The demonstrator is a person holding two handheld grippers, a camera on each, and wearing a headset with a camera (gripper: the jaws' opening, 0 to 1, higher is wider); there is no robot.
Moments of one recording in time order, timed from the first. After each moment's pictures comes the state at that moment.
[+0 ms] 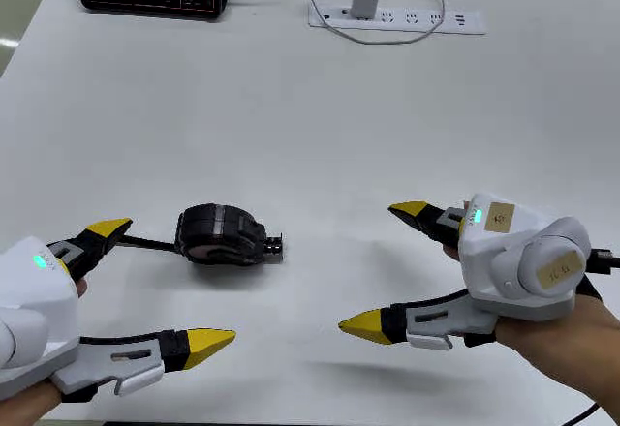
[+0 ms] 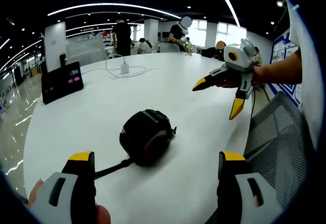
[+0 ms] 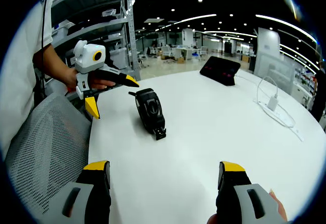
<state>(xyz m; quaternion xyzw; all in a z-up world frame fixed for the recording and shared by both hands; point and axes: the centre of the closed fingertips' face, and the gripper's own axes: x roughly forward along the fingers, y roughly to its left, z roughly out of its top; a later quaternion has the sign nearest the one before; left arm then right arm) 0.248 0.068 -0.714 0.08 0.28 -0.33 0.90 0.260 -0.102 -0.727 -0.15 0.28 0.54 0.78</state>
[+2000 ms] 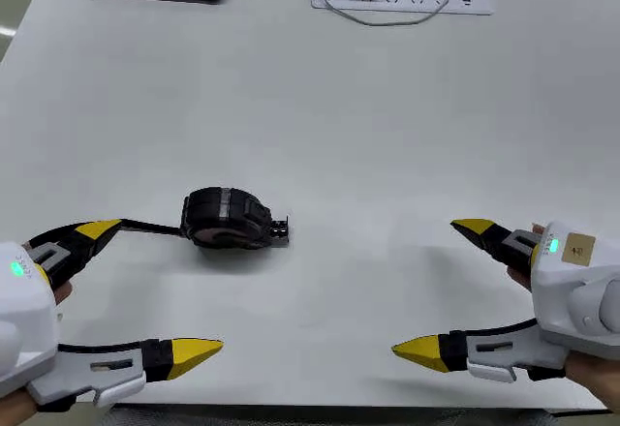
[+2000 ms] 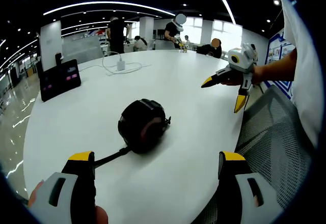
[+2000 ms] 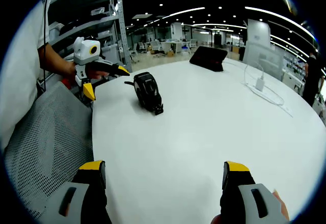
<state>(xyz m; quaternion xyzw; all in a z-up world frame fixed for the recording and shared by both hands) 0.227 0.080 -0.717 0.08 0.29 -0.35 0.89 0.231 -0.146 -0.743 -0.14 0.31 0.50 0.79</state>
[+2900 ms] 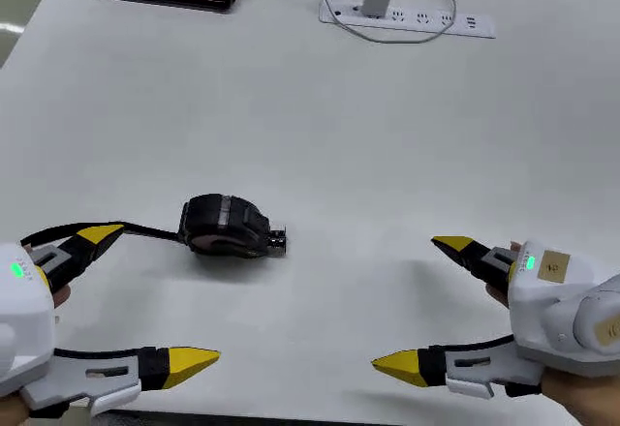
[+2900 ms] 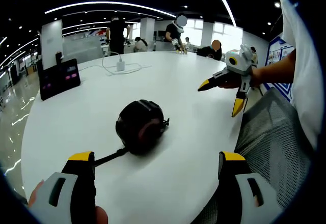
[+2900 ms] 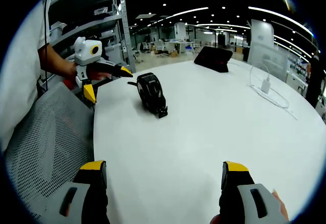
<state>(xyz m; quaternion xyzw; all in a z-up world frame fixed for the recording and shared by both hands) 0.227 0.075 -0.716 0.07 0.28 -0.35 0.89 0.232 -0.134 -0.744 -0.14 0.31 0.52 0.79</state>
